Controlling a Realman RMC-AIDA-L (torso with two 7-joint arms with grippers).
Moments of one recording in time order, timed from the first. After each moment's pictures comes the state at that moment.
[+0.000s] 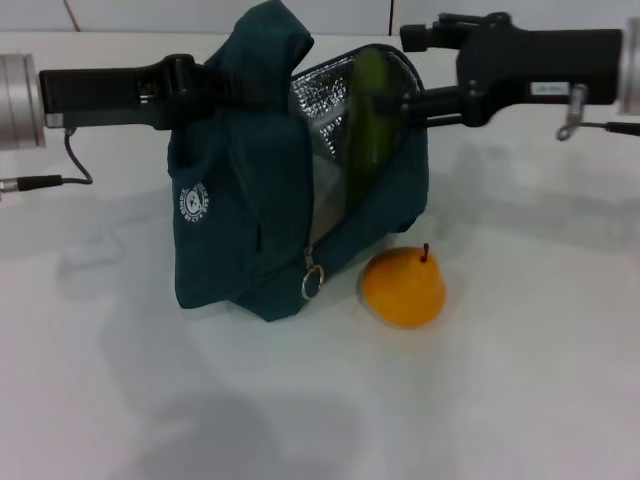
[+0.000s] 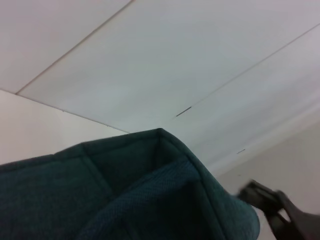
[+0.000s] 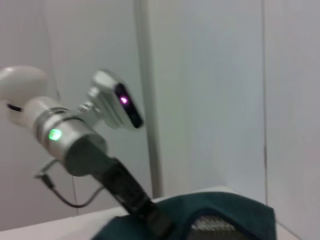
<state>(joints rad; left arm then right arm) -0.58 -2.02 0.68 0.86 1.91 1.67 -2.41 0.63 2.02 -1.25 -1.01 -1.59 -1.29 1.65</state>
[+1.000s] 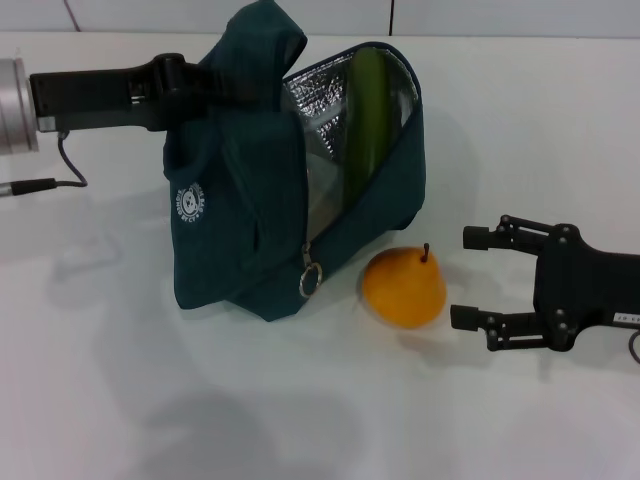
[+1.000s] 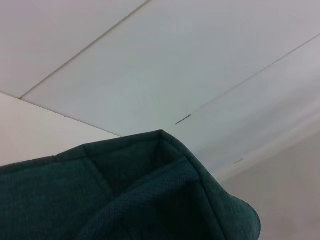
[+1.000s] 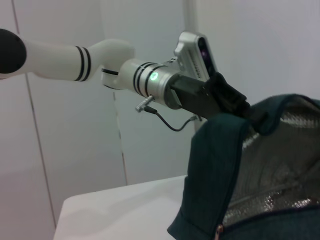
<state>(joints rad) -0.56 -2.02 0.68 0.86 1.89 1.67 -2.41 0.36 2.02 -1.25 -0.76 -1.50 -1.56 1.19</state>
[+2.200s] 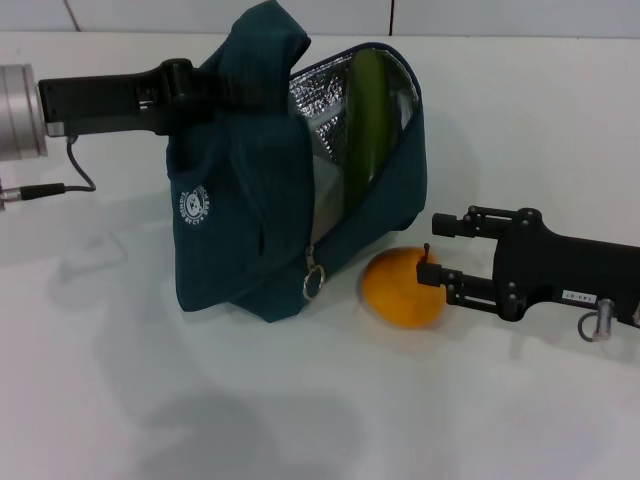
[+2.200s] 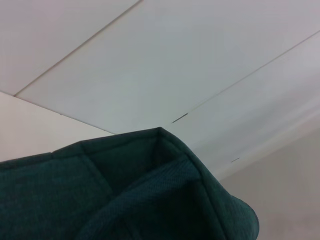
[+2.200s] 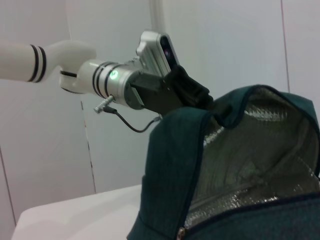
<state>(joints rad) -0.57 -2.03 0.67 0.84 1.89 1.66 -2.38 0.48 2.03 -1.30 -0.49 -1.35 -1.43 1.01</state>
